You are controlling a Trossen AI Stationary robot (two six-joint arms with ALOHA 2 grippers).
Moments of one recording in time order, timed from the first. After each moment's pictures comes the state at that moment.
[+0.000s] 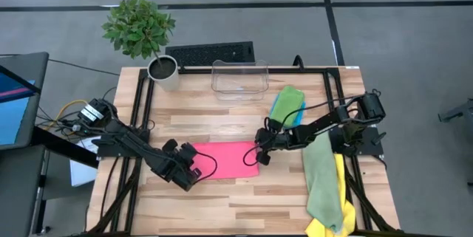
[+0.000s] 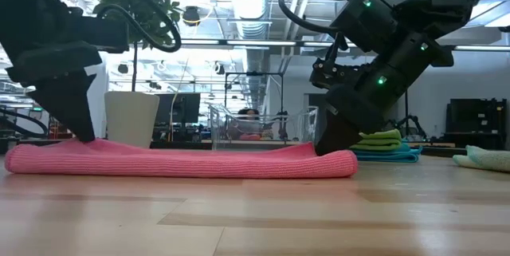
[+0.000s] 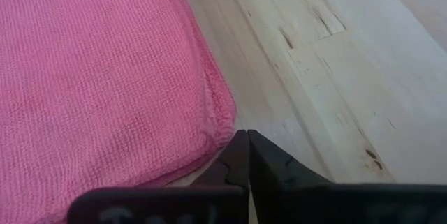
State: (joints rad) left arm -0.58 1.60 0.84 -0.76 -0.50 -1.30; right arm 0.16 1.78 0.68 0.15 0.29 0.36
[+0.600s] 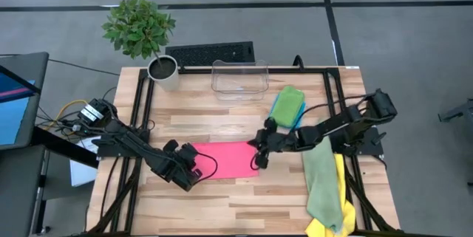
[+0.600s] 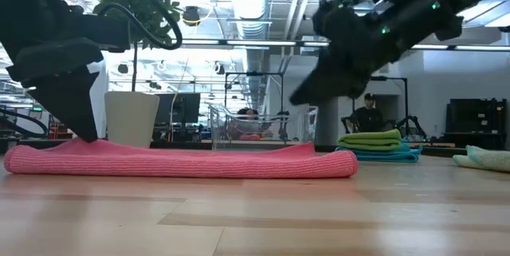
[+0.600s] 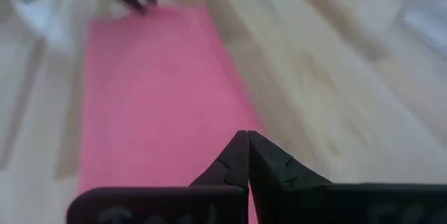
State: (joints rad) left arm -0.58 1.60 0.84 -0.74 -0.50 -1.30; right arm 0.22 1.65 0.69 0.34 0.33 0.30
